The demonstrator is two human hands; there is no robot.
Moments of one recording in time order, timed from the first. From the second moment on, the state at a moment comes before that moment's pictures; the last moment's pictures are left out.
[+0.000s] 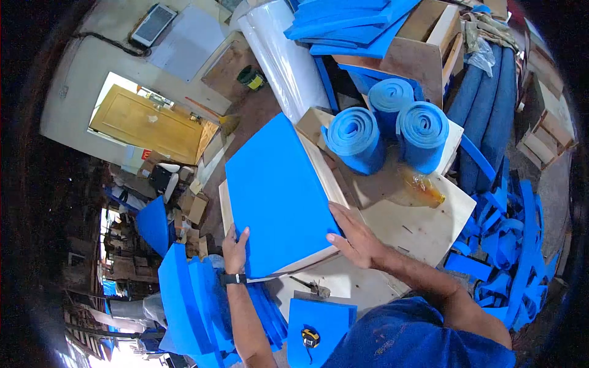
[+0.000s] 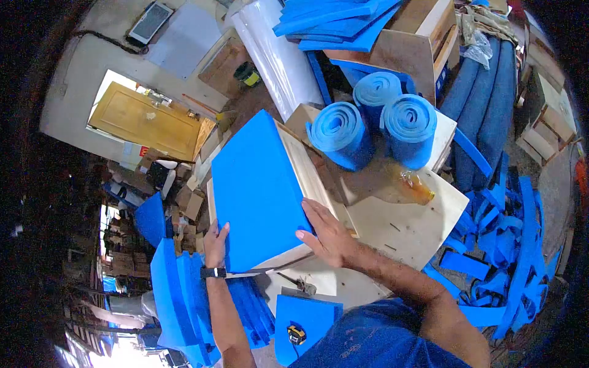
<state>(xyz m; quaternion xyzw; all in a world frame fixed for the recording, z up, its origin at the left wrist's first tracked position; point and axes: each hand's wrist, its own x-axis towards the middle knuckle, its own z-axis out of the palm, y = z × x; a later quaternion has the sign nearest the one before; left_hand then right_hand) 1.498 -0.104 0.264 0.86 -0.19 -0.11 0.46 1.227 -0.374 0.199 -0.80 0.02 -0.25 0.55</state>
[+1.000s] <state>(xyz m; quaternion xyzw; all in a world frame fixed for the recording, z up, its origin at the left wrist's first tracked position) 1.473 -0.102 0.287 0.88 -0.18 -0.08 0.44 1.262 -0.408 0.225 -0.68 0.07 -0.13 0.71</state>
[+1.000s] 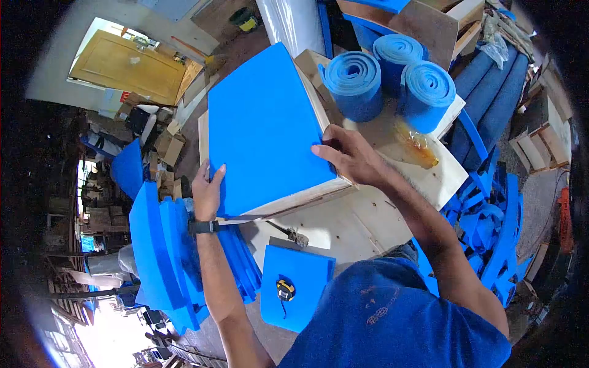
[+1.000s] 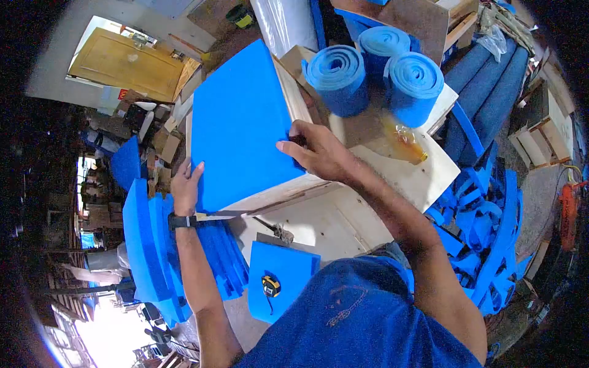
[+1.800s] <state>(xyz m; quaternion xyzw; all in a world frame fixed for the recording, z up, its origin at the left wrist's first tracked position) 1.458 -0.251 0.292 0.87 -0.47 0.09 0.14 1.223 -0.394 0.079 -0.65 0.21 -0.16 0.71</state>
